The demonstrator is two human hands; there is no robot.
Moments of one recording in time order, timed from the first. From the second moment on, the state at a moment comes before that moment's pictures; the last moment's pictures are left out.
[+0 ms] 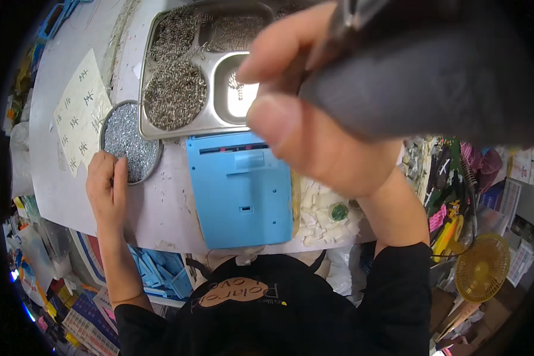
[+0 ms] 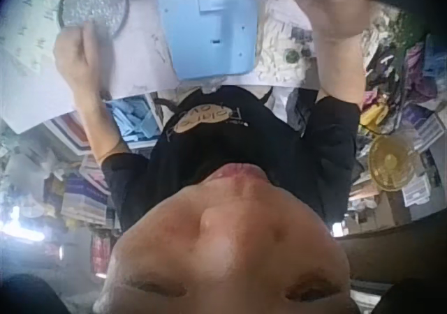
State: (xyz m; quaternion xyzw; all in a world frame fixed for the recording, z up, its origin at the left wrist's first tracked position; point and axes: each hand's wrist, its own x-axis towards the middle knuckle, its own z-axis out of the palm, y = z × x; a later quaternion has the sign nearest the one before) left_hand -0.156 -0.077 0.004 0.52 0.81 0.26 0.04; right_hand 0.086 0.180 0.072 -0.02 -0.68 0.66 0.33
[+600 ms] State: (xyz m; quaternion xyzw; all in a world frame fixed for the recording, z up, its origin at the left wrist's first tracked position) left_hand -0.095 0.007 0.040 0.64 0.66 0.36 0.13; right_hand 0.093 0.172 0.074 -0.04 -0.66 0.67 0.33
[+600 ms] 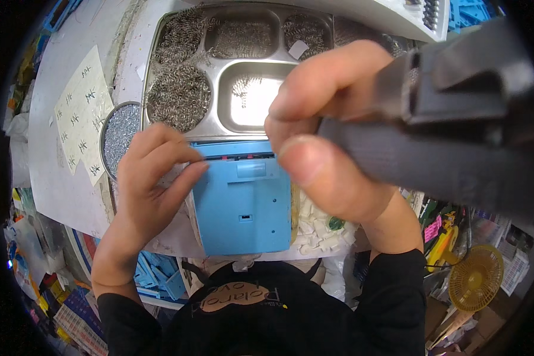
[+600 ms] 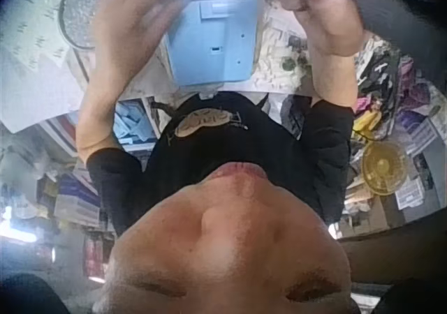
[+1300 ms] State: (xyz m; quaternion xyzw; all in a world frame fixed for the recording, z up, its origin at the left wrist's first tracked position) left_hand -0.057 0.073 0.034 0.71 0.55 0.41 0.19; right_hand 0.139 0.187 0.090 0.11 -0.66 0.68 0.32
